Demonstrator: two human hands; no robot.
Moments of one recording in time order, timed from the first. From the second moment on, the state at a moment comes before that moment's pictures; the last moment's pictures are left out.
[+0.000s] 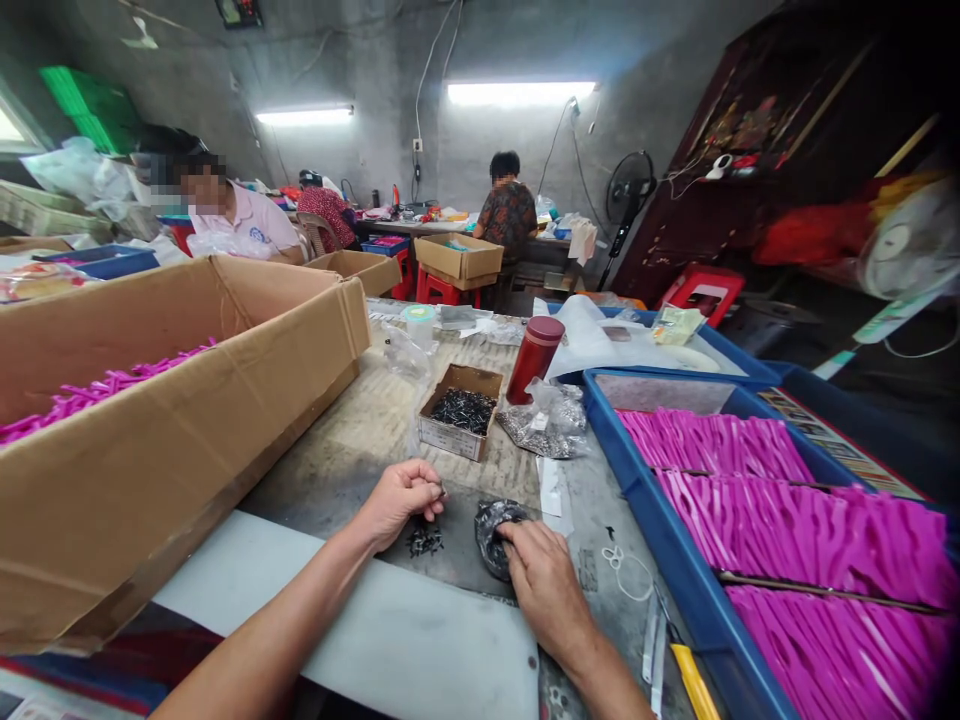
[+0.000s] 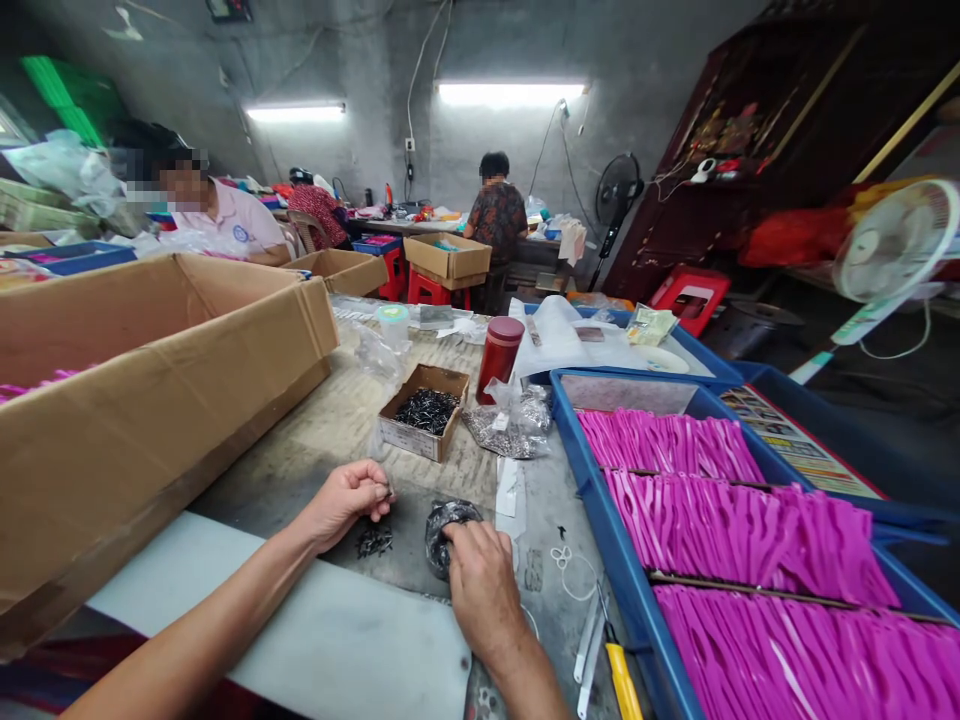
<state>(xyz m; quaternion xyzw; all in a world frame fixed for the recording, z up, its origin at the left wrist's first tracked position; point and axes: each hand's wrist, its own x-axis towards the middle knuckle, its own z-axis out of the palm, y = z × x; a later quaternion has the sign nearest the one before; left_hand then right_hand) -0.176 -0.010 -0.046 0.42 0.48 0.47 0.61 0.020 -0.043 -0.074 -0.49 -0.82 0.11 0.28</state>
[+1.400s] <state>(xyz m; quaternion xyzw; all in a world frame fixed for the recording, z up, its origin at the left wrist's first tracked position) -0.174 -0.016 -0.057 0.44 0.41 0.39 0.70 0.020 -0.045 -0.066 -0.50 -0.74 0.22 0.39</state>
